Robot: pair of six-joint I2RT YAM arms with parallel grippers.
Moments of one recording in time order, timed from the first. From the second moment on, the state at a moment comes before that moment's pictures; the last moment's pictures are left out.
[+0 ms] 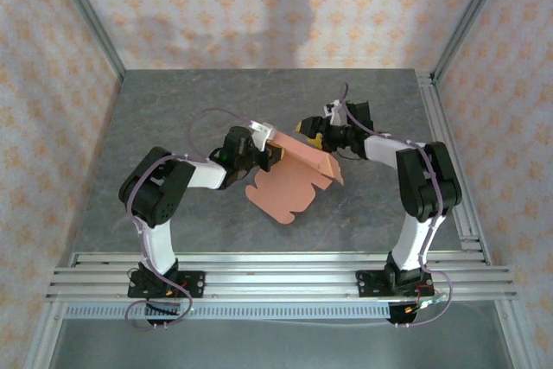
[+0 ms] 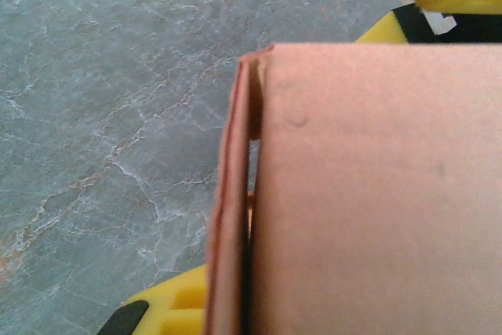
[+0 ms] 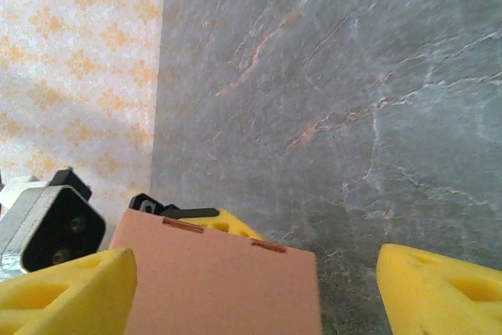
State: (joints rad) left arm -0.46 1.88 0.85 0.56 0.41 -0.23; right arm 0.25 1.84 1.05 0.13 -0.83 0.72
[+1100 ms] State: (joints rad) left arm -0.50 1.87 0.76 0.54 0.29 -0.01; right arm 0.37 1.85 1.05 0.00 -0.88 0.59
